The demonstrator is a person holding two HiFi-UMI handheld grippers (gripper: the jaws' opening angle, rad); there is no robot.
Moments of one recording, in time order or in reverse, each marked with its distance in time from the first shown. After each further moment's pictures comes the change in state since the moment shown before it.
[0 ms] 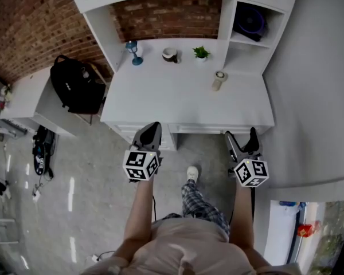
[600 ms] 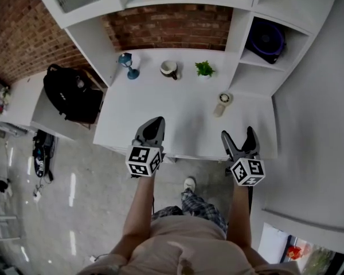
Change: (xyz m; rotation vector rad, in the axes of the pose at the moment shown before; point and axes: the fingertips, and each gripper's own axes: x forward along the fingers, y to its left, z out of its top) left arm 0.208 0.056 0.033 0.028 0.024 0.023; right arm 0.205 -0.080 0.001 0.005 0.071 0.049
